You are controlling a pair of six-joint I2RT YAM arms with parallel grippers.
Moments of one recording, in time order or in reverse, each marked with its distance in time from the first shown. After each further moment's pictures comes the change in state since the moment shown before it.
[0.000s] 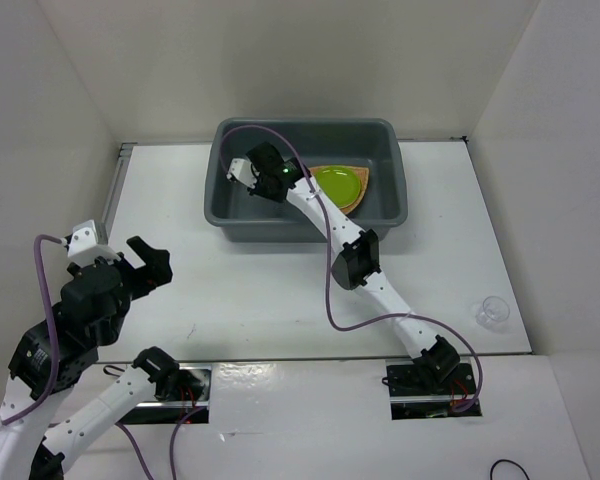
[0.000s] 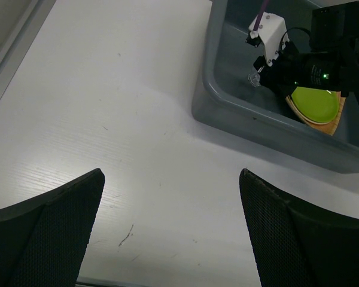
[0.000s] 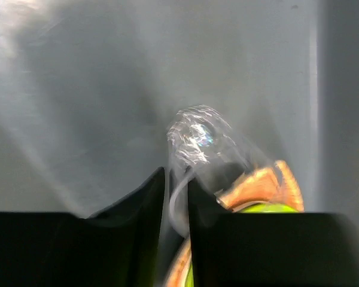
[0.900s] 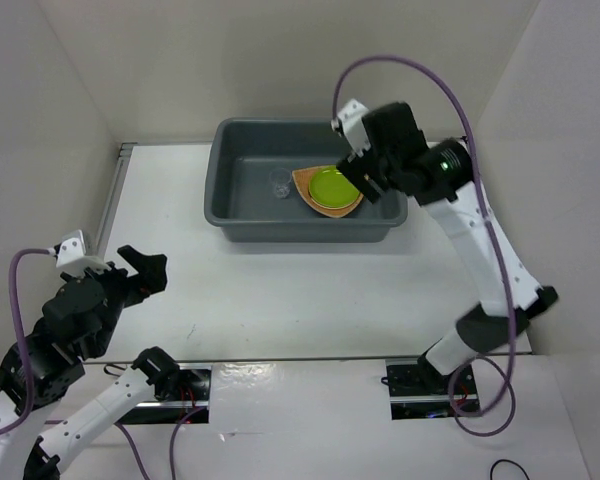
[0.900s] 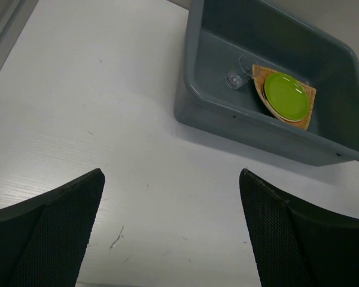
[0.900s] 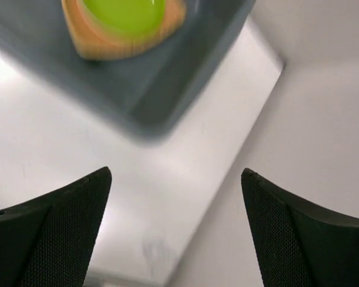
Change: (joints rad) left arm -0.061 -0.081 -0.001 0.003 0.001 0.002; right arm -0.094 -1.286 -0.951 -0.111 0.288 0.273
